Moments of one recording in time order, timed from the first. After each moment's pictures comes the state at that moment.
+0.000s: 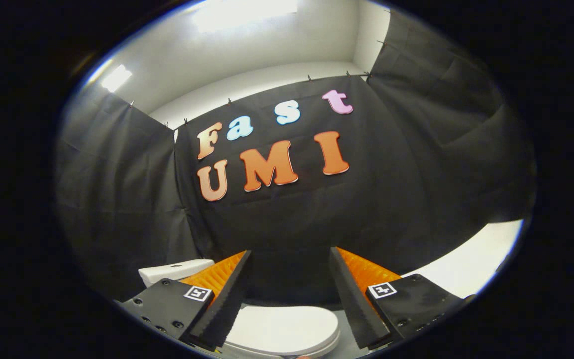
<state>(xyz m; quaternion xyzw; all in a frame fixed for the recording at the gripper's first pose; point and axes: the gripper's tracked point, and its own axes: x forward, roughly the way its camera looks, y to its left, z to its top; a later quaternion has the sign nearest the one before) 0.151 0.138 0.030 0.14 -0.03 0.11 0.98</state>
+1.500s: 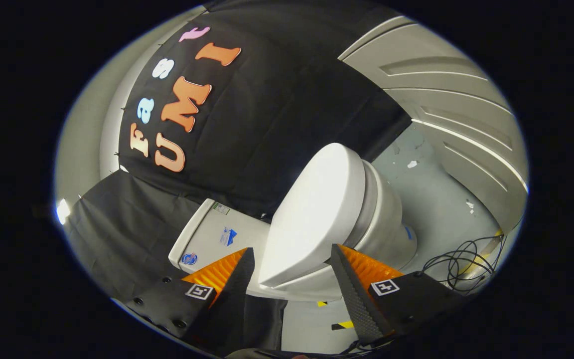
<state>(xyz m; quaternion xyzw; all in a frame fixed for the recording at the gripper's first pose) 0.135 0.185 -0.305 0.46 0.28 0.13 0.83</state>
